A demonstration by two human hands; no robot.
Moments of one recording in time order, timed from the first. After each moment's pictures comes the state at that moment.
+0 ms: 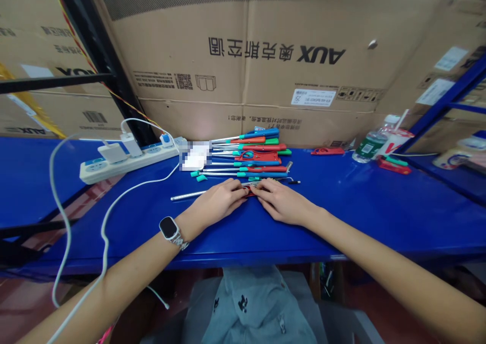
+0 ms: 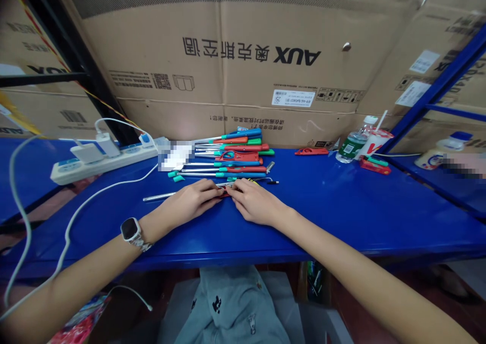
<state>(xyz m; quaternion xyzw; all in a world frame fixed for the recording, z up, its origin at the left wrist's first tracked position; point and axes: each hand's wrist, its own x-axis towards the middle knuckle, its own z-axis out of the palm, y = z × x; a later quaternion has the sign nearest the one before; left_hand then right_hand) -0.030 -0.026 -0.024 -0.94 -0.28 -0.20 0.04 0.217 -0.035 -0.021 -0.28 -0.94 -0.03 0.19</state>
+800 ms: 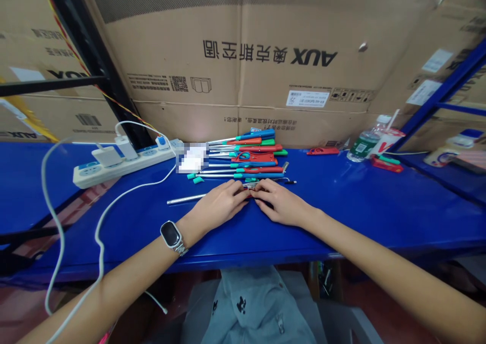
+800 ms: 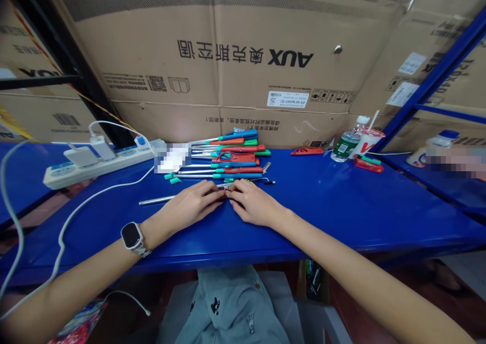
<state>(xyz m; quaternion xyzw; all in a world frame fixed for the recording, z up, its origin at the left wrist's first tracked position) -0.019 -0.032 -0.023 -0.94 -0.27 -0.19 0.08 0.217 -0.040 -0.021 -0.29 -0.93 0.03 0.24</state>
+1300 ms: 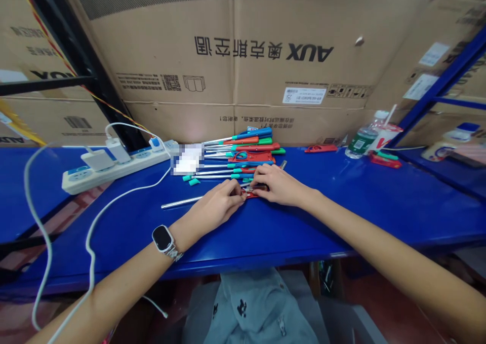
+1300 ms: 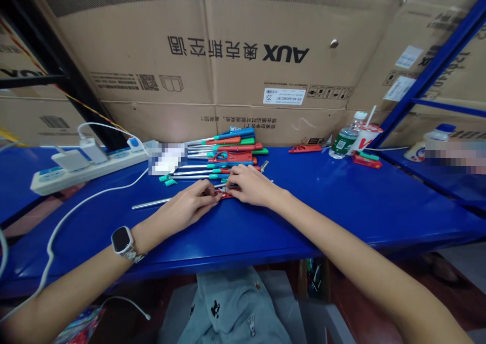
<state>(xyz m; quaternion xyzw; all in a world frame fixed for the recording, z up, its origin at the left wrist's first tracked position) -0.022 -0.029 -0.022 -0.94 -0.25 -0.25 -0.01 0.219 -0.008 0.008 -0.36 -0.92 0.02 0.16</state>
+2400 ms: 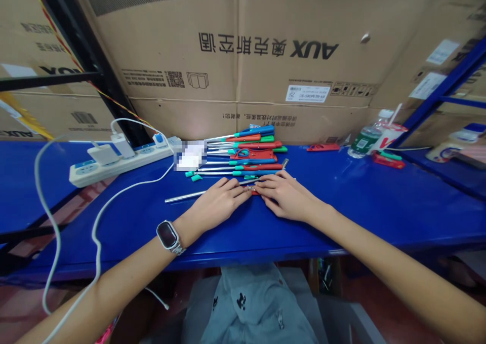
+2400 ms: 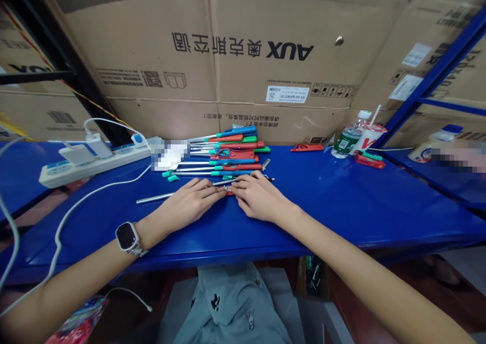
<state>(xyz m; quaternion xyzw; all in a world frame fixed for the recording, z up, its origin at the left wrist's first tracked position) -0.019 -0.035 -0.019 -0.94 -0.24 -0.14 0.20 0.228 -0.045 -0.003 -0.33 -0.93 -0.06 0.14</state>
